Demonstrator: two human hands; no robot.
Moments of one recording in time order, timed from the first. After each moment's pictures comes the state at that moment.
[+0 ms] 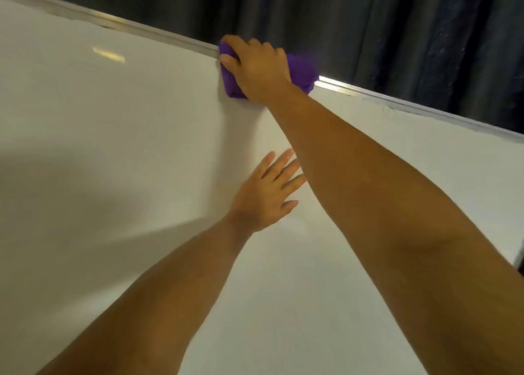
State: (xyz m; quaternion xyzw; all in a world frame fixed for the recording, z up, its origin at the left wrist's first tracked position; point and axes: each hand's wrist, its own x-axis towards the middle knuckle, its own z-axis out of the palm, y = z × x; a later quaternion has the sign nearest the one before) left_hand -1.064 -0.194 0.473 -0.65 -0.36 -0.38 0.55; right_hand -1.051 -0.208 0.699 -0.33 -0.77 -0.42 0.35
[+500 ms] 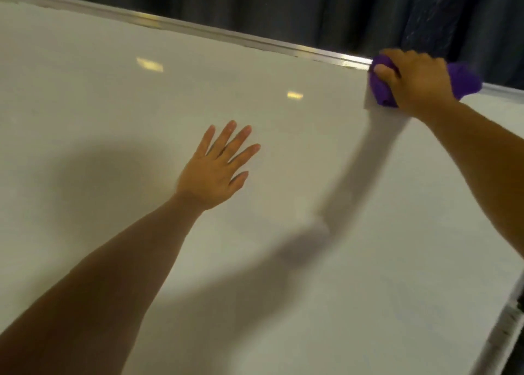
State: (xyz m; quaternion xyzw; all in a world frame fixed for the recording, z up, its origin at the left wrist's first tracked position) left_hand -1.046 -0.142 0.457 -0.61 -0.46 -0.30 0.57; right_hand -0.667 -0.078 0.704 -0.39 -0.72 -0.42 0.39
